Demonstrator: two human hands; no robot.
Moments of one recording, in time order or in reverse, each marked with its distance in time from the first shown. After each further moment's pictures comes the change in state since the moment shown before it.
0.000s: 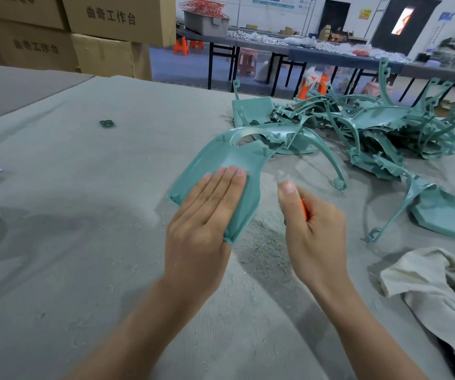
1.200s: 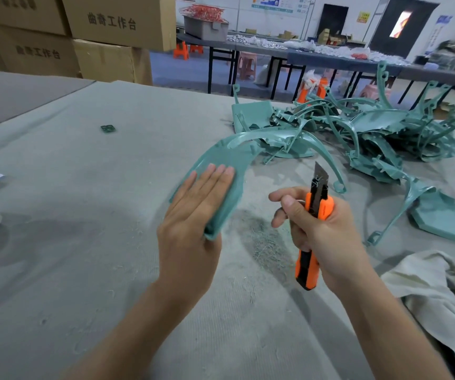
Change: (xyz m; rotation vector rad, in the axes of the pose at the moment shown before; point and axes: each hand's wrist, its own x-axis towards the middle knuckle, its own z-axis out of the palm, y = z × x) left_hand 0.003 -0.009 0.001 -0.153 0.098 -0.085; right_hand 0.012 0.010 -0.020 0.606 -0.261 0.289
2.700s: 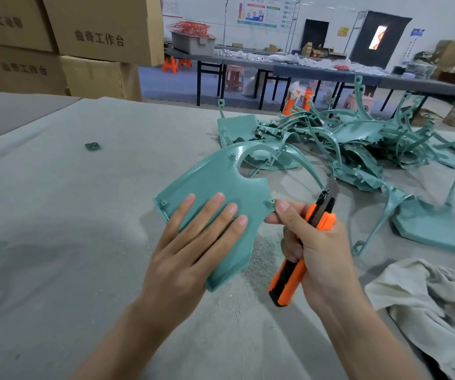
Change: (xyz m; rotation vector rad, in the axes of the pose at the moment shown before) left_hand 0.000 -0.005 -0.006 0.110 -0.254 0.379; right_hand -0.005 -0.012 0.003 0.262 0.222 0.102
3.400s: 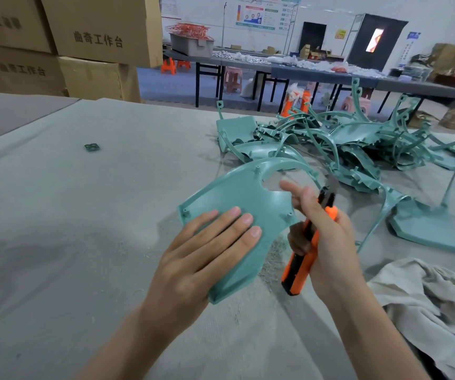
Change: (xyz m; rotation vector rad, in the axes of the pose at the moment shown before) left_hand 0.004 0.010 -0.003 -0.211 0.011 0.013; right_hand 0.011 -0.001 -0.014 0.013 -0.033 -0.069
